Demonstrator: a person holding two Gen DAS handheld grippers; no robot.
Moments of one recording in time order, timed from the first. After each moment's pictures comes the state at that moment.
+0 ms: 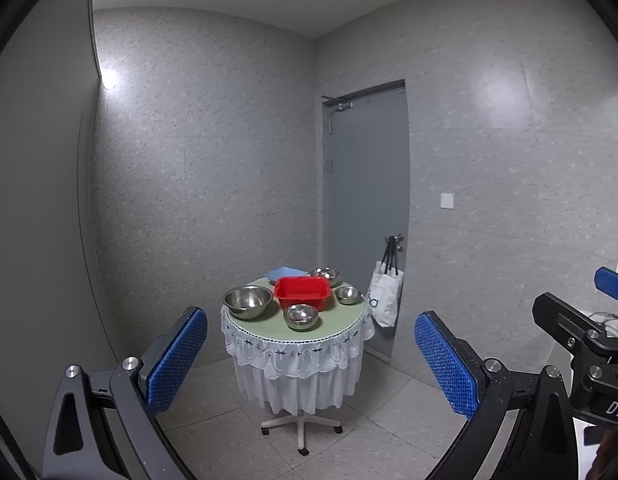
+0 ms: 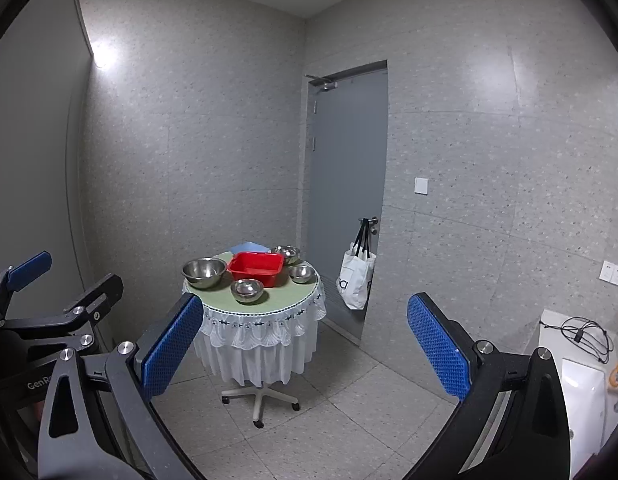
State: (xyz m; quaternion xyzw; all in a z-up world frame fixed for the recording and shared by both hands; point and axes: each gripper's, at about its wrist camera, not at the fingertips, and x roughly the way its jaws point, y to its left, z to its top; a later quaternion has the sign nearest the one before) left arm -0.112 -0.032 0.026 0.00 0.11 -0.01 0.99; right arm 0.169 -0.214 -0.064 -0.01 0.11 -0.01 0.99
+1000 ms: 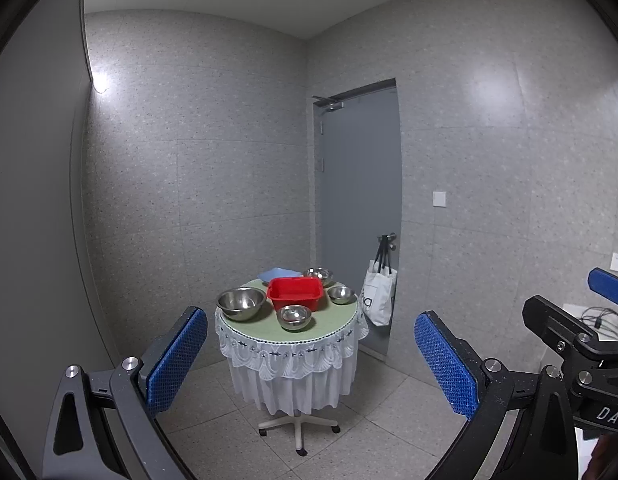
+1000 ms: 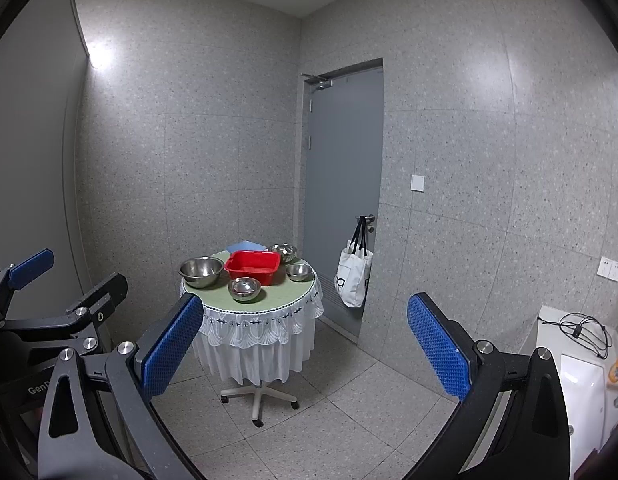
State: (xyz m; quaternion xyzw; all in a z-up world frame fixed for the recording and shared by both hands) left arm -0.114 -0.040 0.010 0.00 0.11 -0.02 0.99; right arm 0.154 -0.244 -0.043 0.00 0.12 0.00 0.99
